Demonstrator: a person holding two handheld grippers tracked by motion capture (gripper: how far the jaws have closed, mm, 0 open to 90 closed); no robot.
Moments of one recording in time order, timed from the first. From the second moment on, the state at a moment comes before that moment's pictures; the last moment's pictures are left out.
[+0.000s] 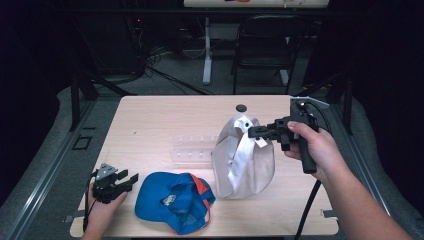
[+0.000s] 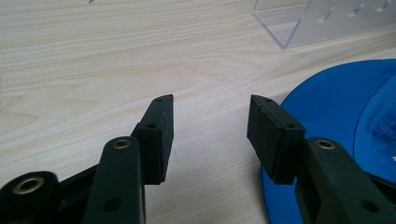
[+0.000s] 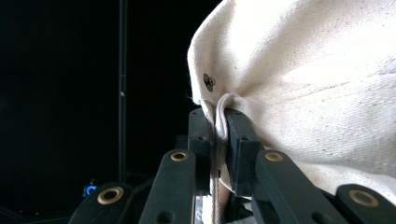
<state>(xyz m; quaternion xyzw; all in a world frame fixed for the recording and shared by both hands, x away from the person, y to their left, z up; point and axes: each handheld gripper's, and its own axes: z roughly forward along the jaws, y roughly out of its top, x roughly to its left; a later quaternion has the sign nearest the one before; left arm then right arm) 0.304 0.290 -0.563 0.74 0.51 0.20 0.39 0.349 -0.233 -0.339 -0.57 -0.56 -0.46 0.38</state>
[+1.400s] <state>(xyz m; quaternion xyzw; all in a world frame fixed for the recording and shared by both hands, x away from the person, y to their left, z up) 0.303 0.285 -0.559 0.75 0.50 0.20 0.40 0.435 -0.159 -0.324 -0.61 -0.51 -0.51 0.33</state>
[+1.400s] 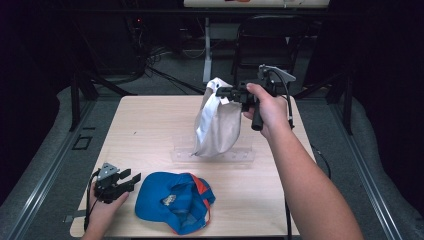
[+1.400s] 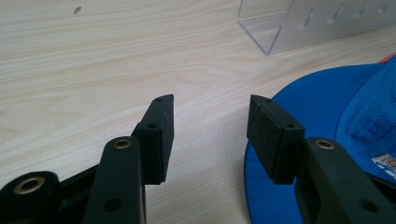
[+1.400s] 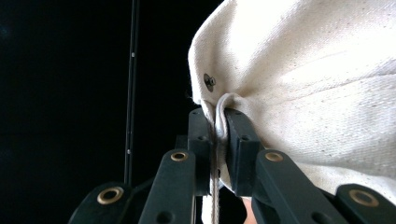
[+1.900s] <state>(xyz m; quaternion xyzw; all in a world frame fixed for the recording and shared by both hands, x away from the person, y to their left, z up) 0.300 0.278 -0.552 0.75 0.48 0.20 0.41 0.446 -0.143 -0.332 -0.62 -0.51 -0.50 0.33</state>
